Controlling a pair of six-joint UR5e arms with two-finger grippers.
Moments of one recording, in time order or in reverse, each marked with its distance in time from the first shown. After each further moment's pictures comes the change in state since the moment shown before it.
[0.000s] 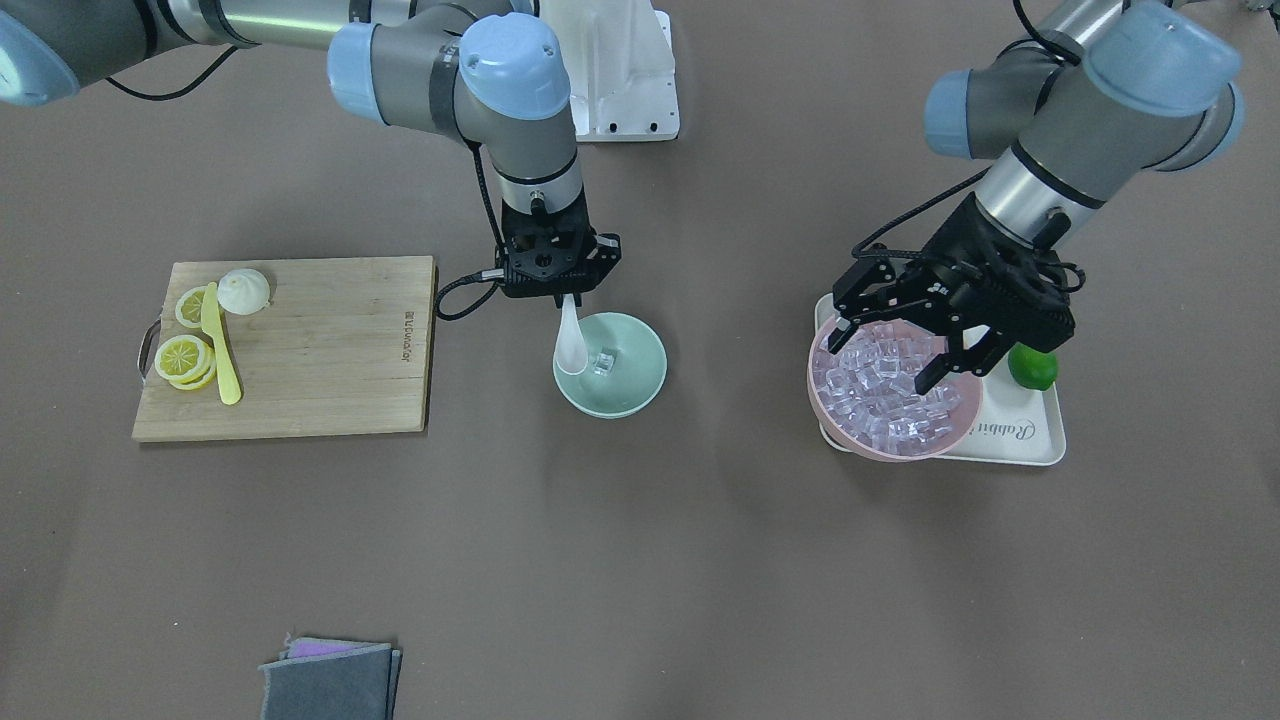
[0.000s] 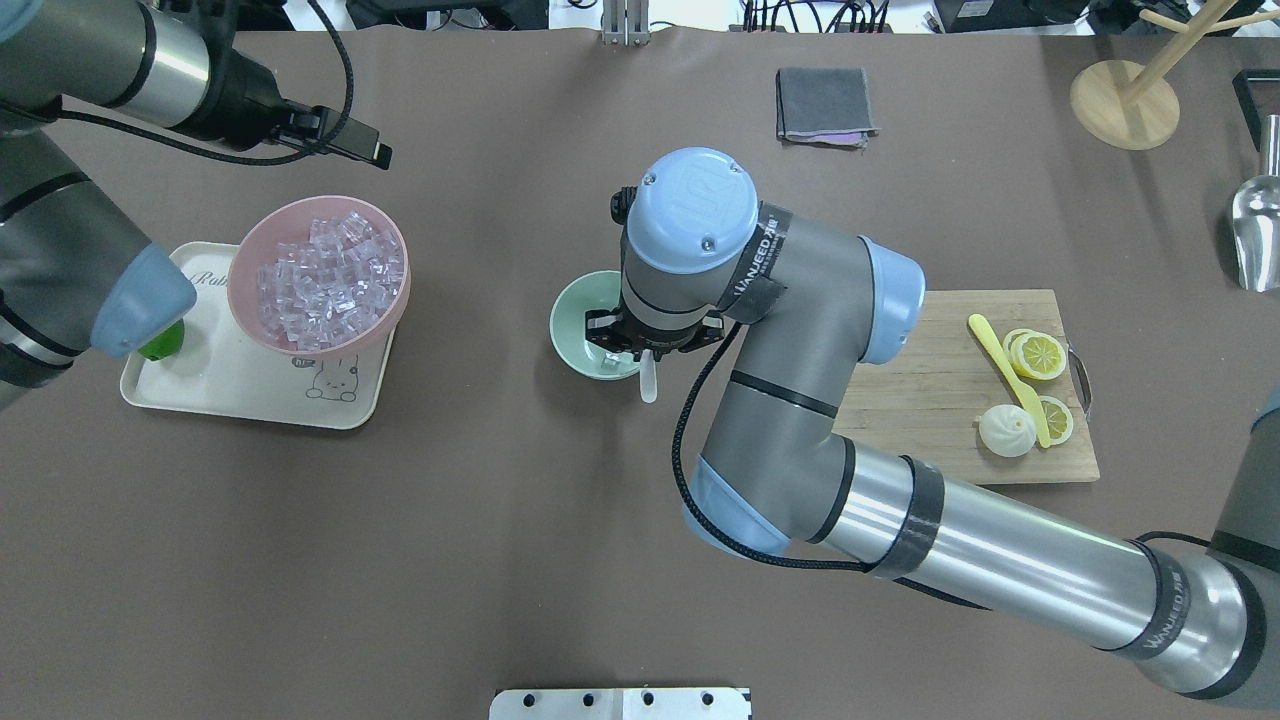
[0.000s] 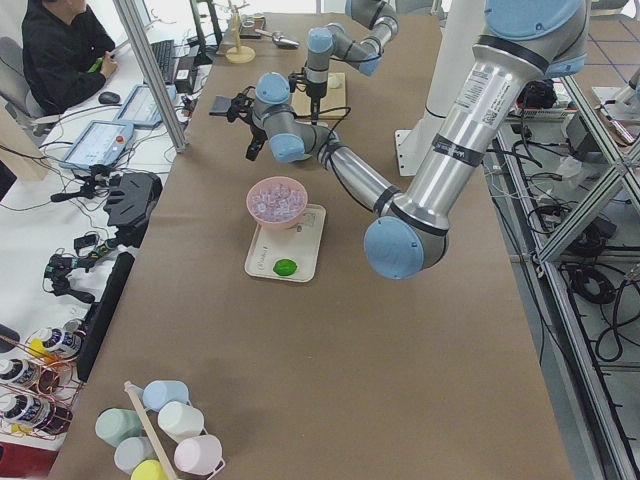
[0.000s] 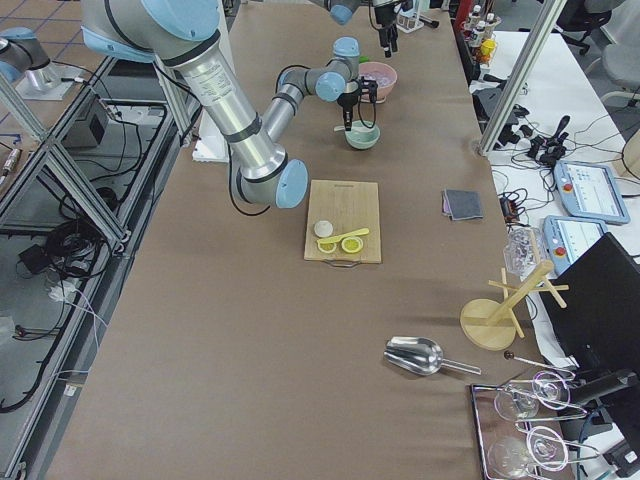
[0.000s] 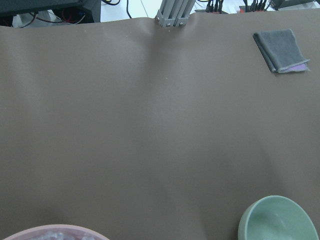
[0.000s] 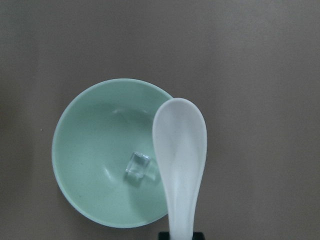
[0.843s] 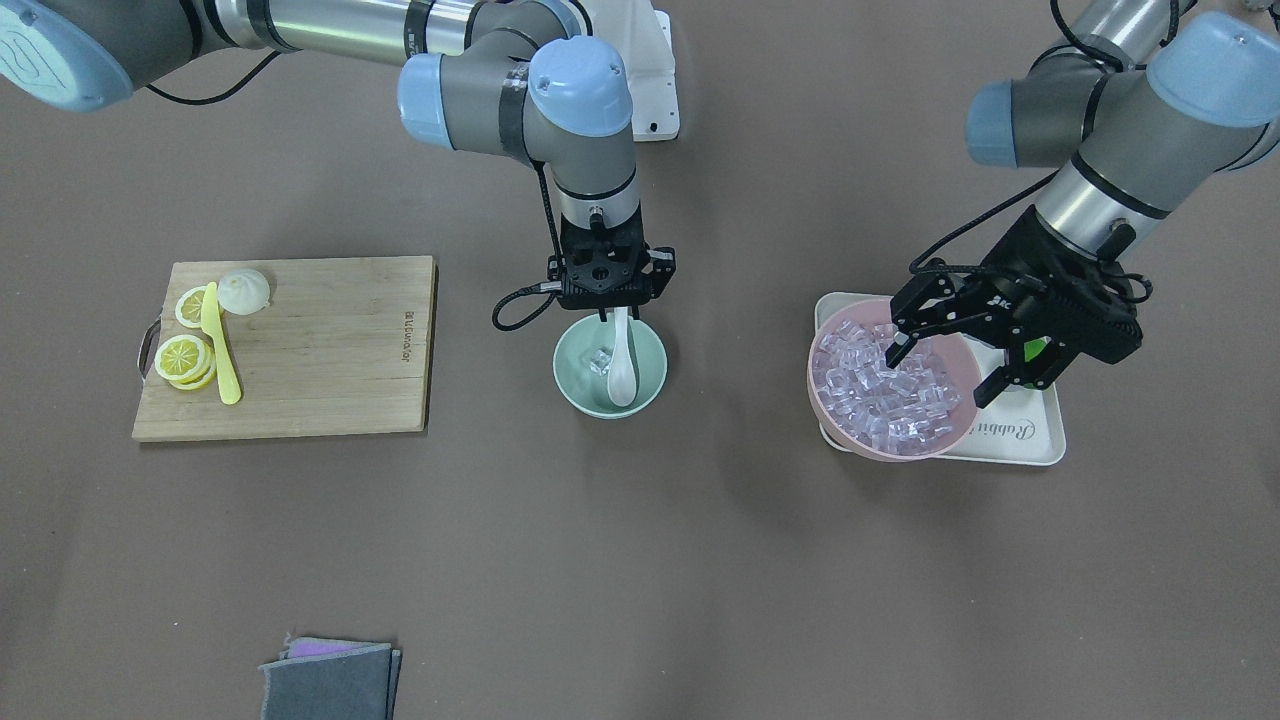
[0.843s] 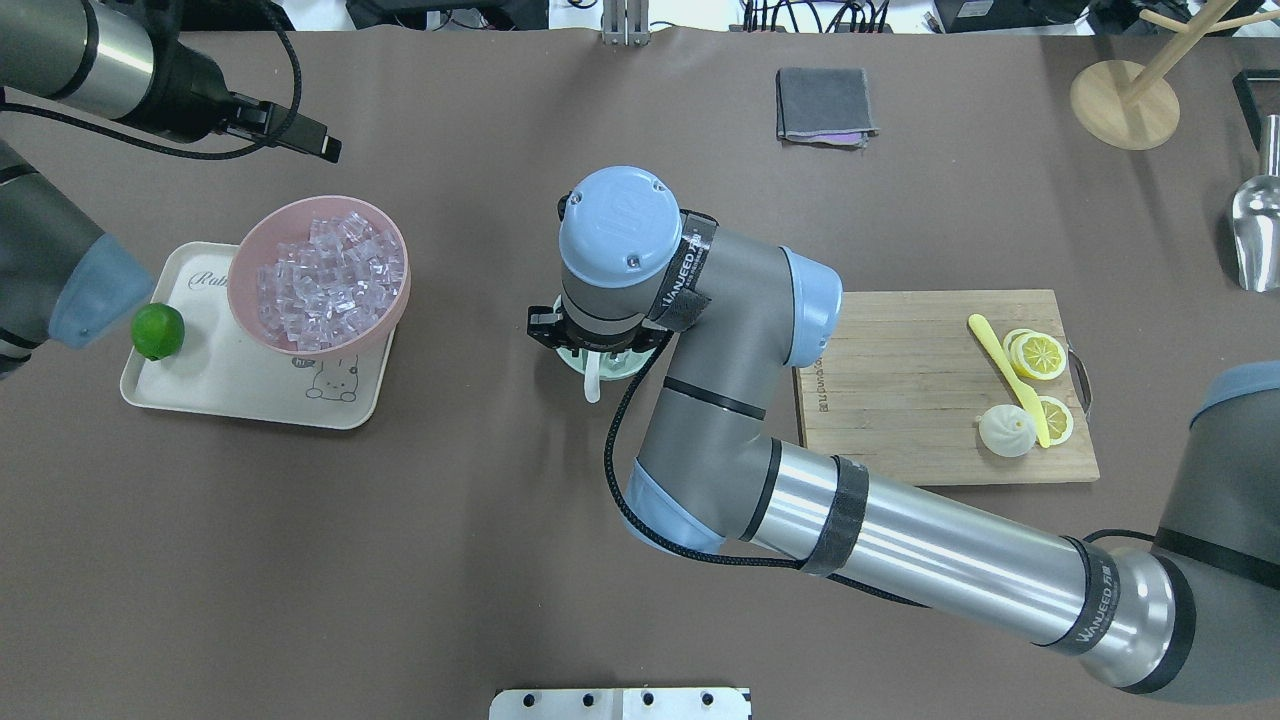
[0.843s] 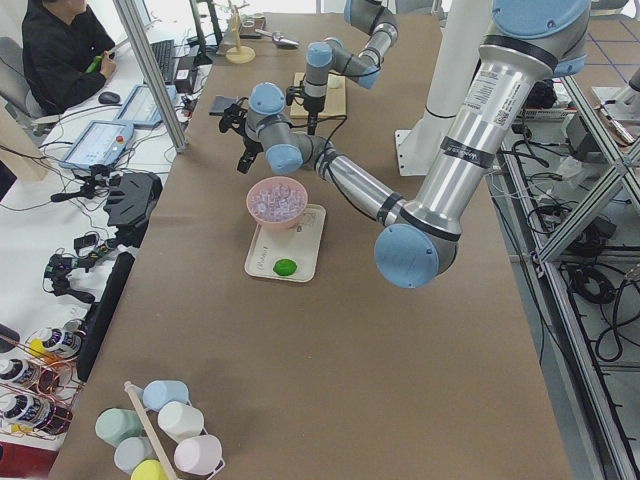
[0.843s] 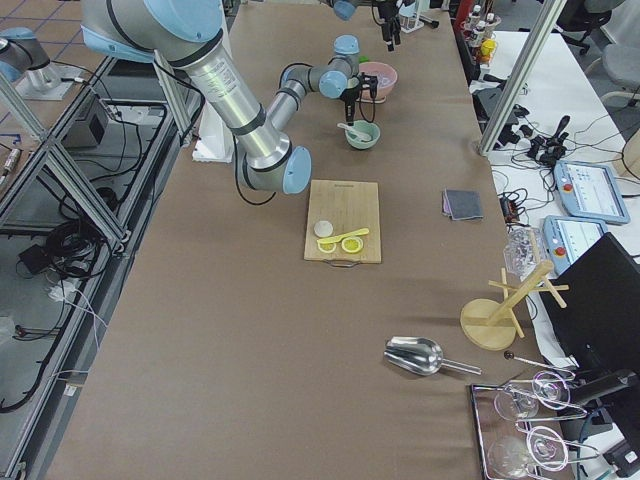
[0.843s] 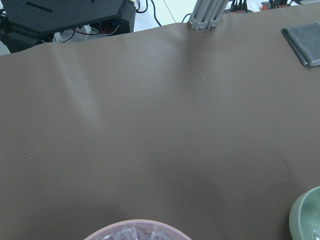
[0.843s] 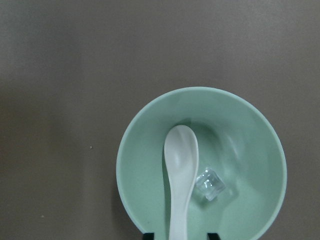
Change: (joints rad) left arm -0.036 0.043 0.007 -0.006 -0.001 0.054; right arm -0.025 0.076 -0.124 0.104 -0.039 0.084
